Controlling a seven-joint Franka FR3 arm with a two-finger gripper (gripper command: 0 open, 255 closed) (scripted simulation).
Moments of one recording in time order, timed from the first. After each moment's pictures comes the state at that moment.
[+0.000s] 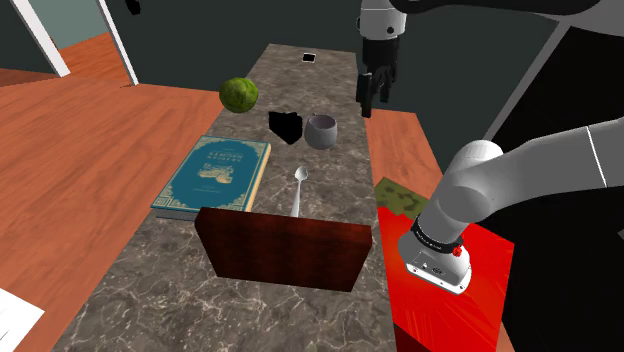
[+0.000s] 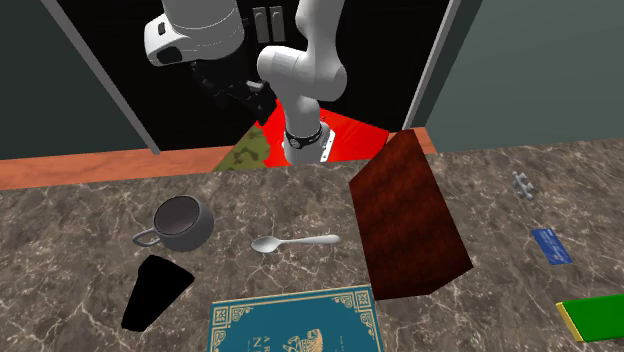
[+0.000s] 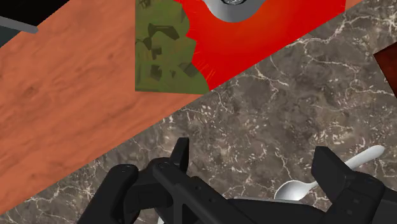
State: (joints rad) arm 0.02 -0.77 0.06 -2.37 0.00 1.43 0.07
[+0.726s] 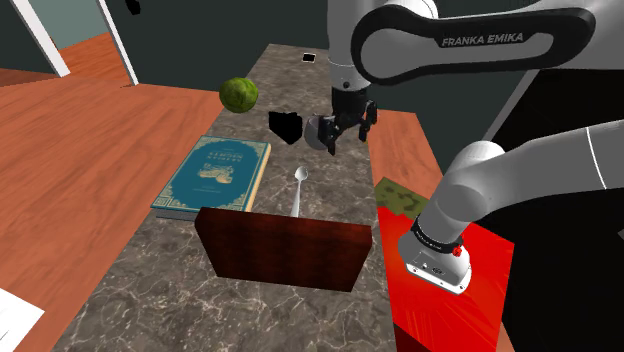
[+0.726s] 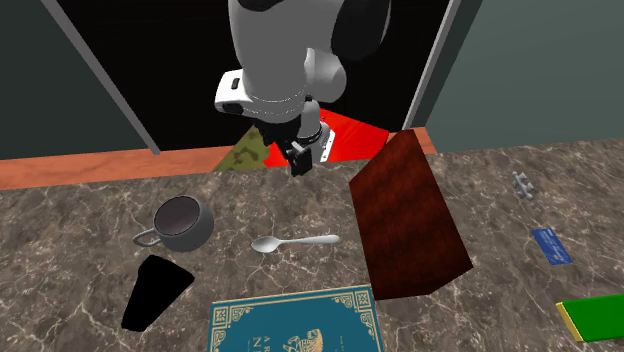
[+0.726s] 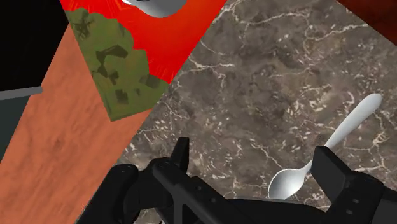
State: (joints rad) arm -0.03 -0.77 0.35 -2.53 0.16 1.67 0.57
